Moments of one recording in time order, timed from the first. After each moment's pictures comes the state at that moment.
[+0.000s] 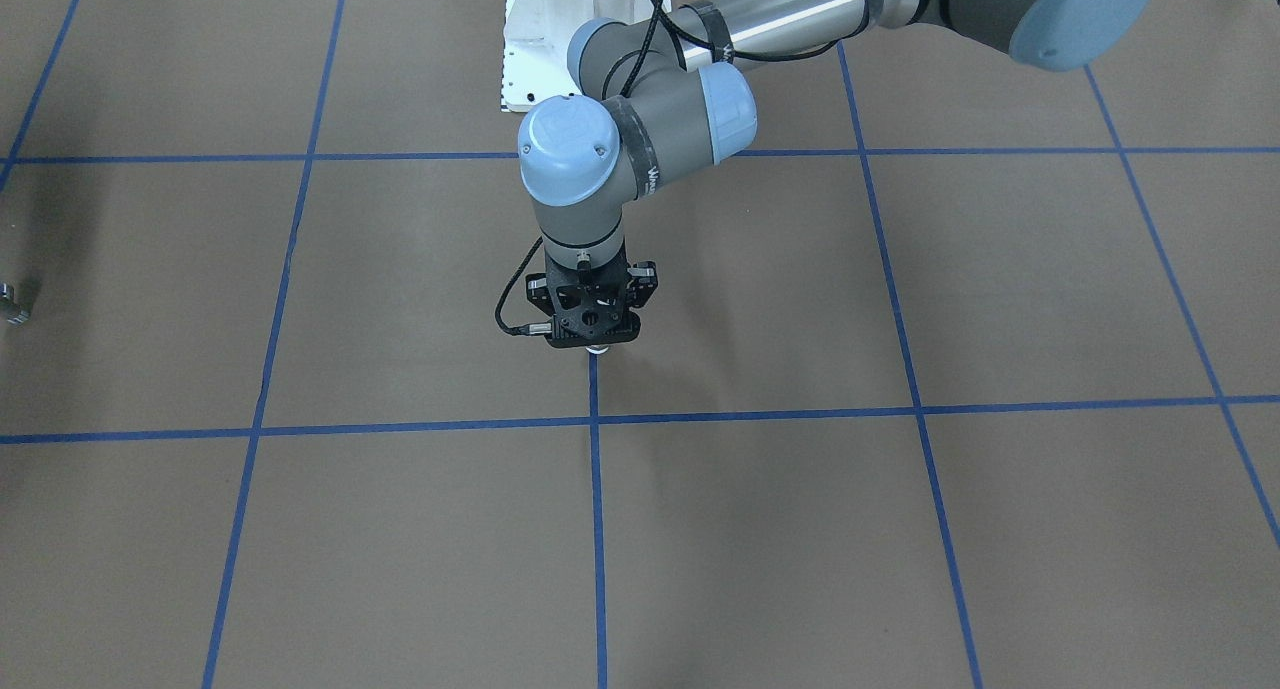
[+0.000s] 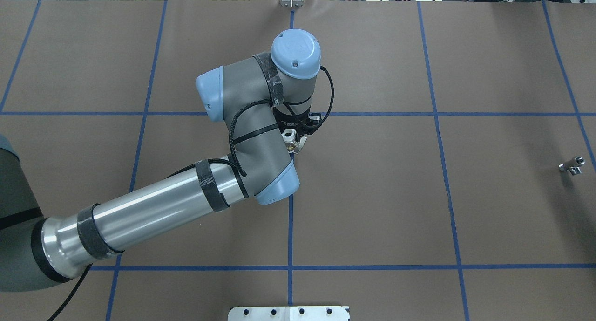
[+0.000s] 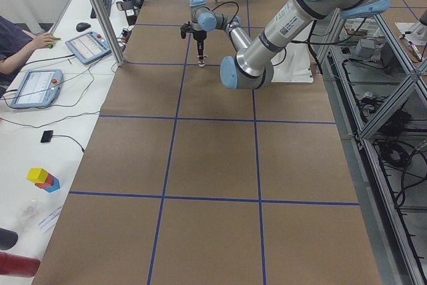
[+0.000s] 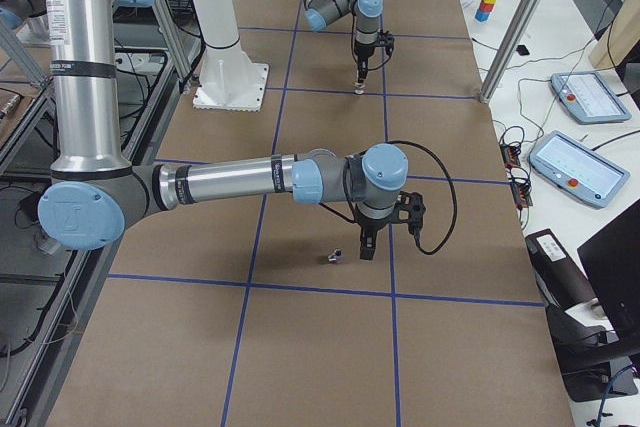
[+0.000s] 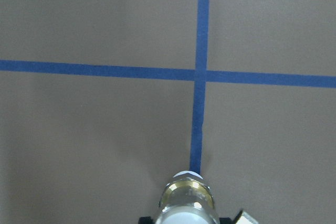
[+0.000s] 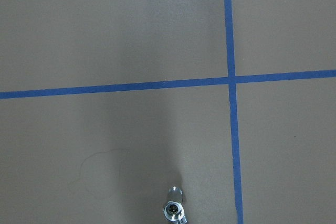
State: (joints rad) left arm -0.57 -2.61 -1.25 -1.51 -1.95 -1.18; right arm 1.49 -1.56 1.71 -1.63 2.41 0.20
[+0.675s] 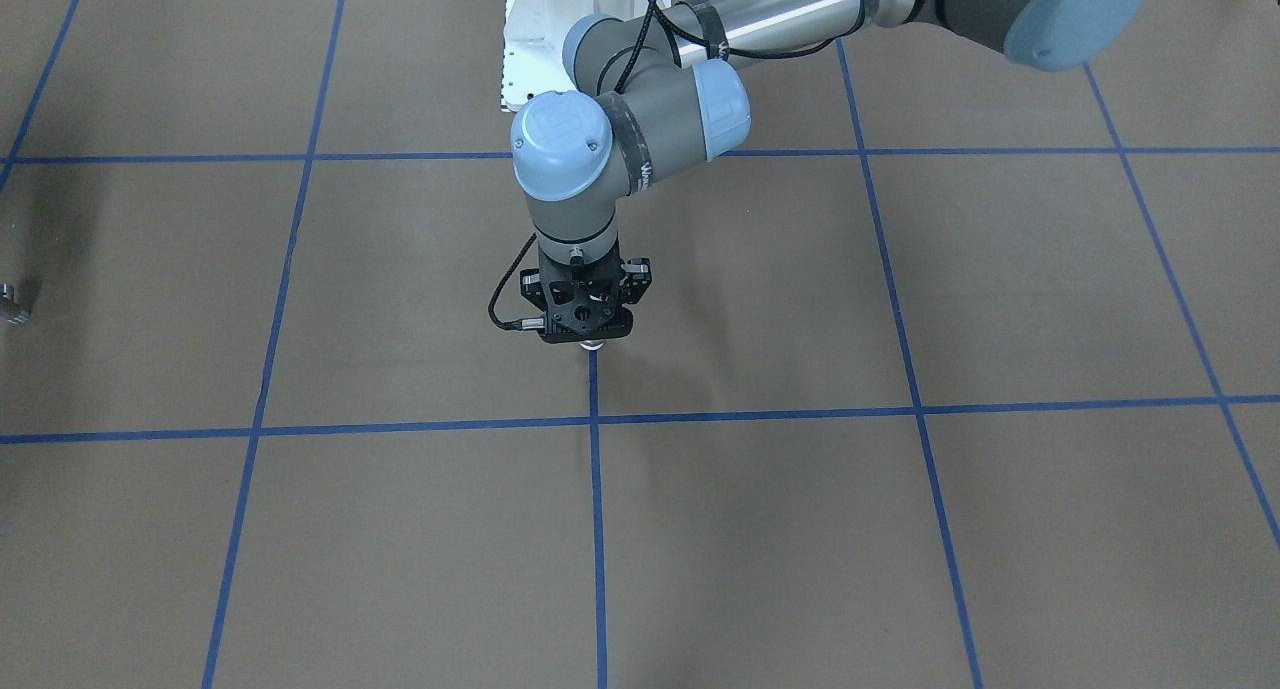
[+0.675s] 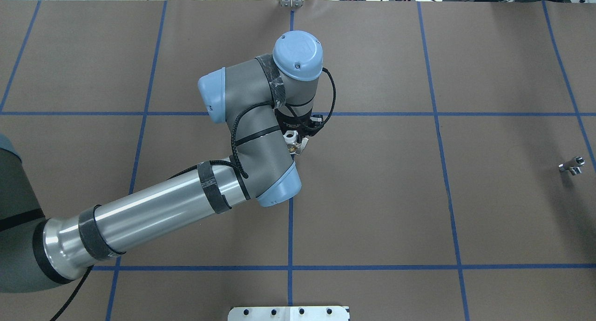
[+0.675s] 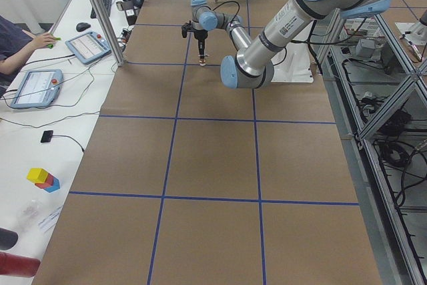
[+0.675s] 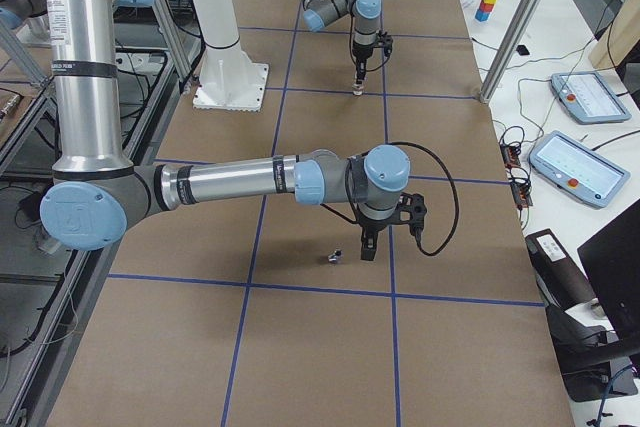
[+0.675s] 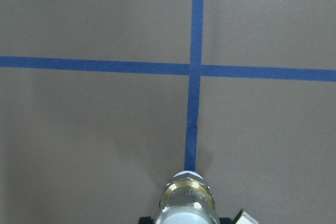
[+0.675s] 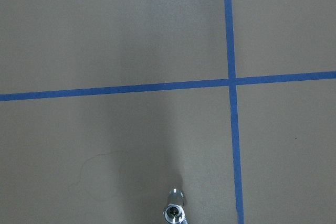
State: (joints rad) left arm -0.56 -2.62 -1.25 -1.51 -1.95 -1.18; right arm 1.49 -1.56 1.70 -1.63 2.41 0.20
